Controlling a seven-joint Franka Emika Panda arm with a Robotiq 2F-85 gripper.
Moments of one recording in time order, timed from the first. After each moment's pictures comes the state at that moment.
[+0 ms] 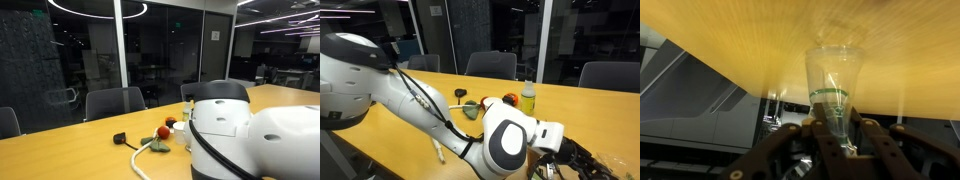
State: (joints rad) arm 1.04 1.50 -1.02 -2.40 0.58 3.14 1.18
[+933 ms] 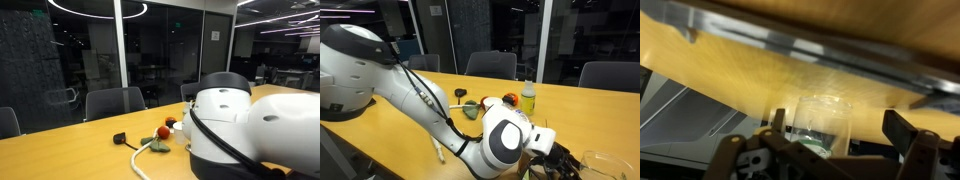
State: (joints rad) arm 1.00 1.44 -0.97 -2.34 0.43 3.07 1.28
